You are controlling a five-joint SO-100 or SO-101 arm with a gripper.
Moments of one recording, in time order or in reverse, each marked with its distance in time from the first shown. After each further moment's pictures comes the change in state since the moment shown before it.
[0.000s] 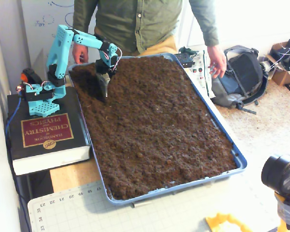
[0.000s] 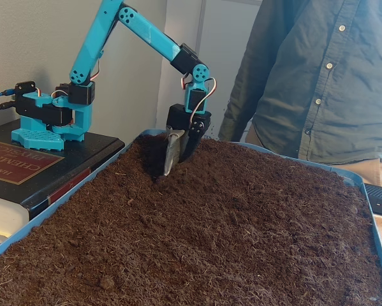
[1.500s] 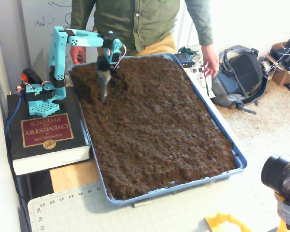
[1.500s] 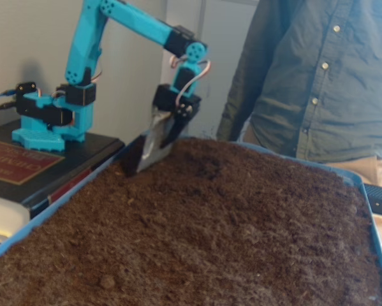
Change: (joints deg) arm 10.5 8.8 0.5 25.3 -9.1
